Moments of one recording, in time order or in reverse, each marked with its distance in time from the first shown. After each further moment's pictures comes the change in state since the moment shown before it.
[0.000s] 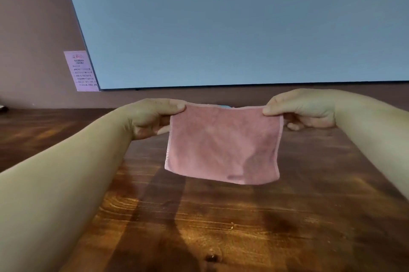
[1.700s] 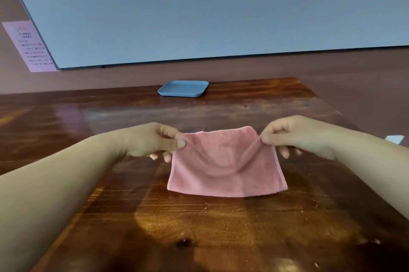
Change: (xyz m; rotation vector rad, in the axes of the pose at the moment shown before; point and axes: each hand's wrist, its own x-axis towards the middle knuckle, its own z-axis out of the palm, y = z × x) left_hand 0.028 -0.081 0.046 0.607 -0.129 -0.154; right_hand -0.027 0.128 -0.030 -0.352 0.047 0.014
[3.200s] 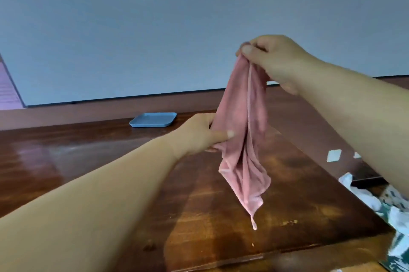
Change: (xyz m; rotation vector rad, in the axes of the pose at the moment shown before) left_hand -0.004 0.173 0.092 -0.114 0.190 0.394; right_hand -0.087 -0.131 -0.093 0.068 0.721 -0.402
